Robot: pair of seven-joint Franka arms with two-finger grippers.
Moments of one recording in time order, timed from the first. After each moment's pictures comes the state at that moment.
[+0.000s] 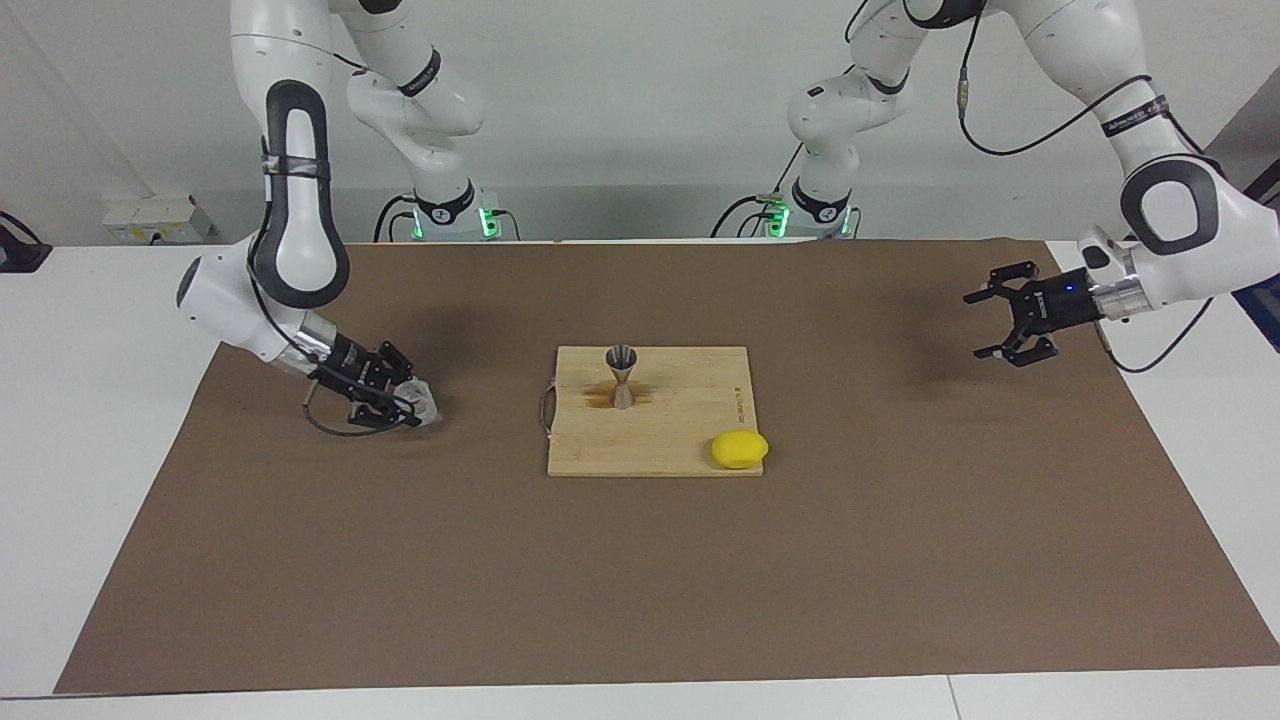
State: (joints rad) left arm 0.33 0.22 0.05 -1.77 -0.47 1.50 2.07; right arm -0.16 0.18 0.03 -2.19 0.83 2.17 0.97
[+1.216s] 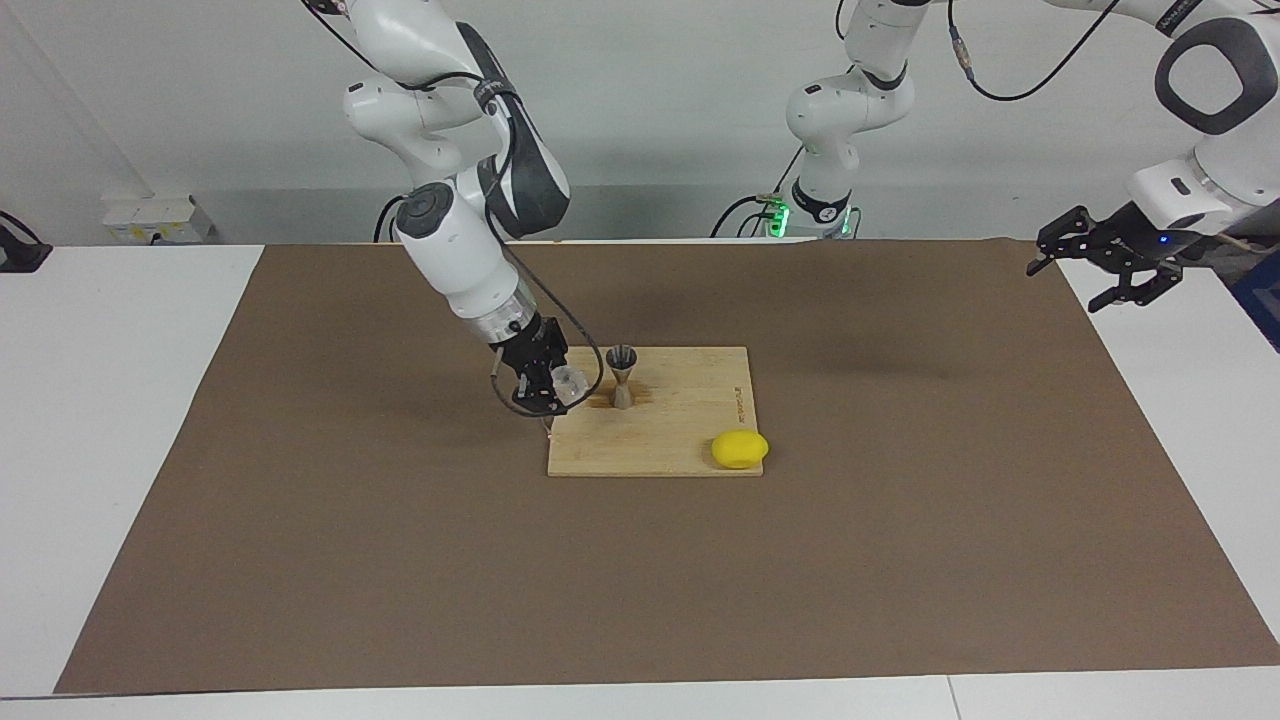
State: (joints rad) left arm 0.24 0.10 0.00 -1.53 -0.17 1.48 0.75; right arm 0.33 0.19 0.04 -1.95 0.35 2.33 1.91
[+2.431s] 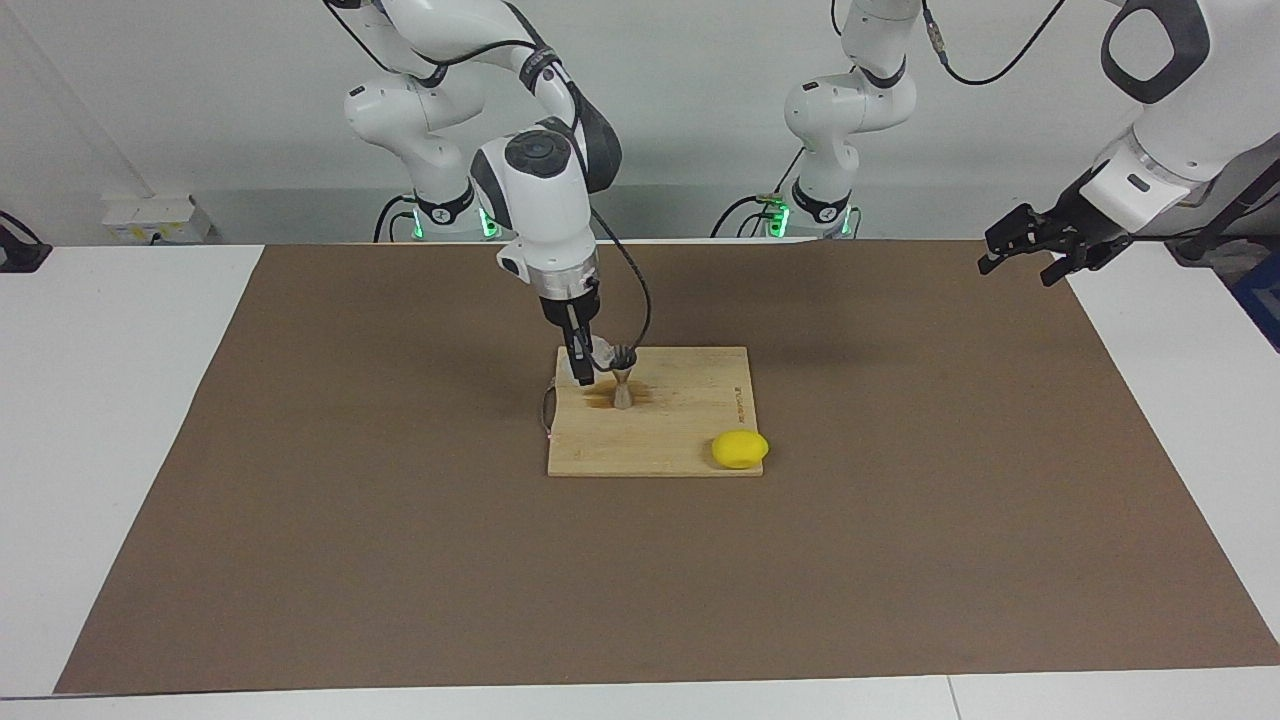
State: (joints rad) left arm 0.13 0.05 -0.02 -1.55 -0.16 1.46 0.24; right arm 0.47 0.16 0.04 -1.92 -0.02 2.22 1.96
